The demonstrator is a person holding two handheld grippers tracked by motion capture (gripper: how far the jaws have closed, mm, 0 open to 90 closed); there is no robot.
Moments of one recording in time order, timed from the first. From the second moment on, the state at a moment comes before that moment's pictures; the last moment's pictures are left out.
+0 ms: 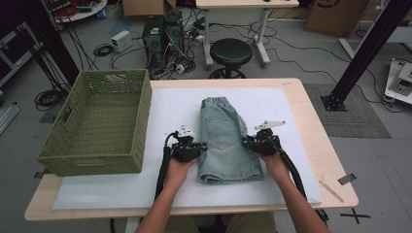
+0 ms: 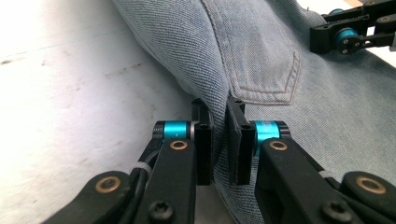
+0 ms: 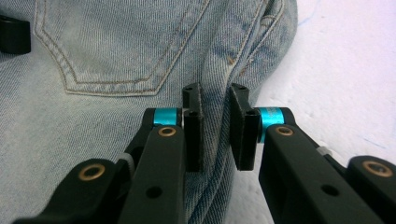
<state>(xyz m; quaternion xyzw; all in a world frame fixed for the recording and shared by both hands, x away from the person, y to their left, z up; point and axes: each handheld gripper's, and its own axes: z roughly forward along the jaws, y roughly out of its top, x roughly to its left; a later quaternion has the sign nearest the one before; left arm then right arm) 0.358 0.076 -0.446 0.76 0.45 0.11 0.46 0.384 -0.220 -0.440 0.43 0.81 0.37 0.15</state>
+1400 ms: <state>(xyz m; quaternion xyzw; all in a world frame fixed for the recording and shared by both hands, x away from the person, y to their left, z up) 0.364 0.118 -0.433 0.72 0.44 0.13 0.53 0.451 -0.200 -0.421 0.44 0.81 0.34 0.21</state>
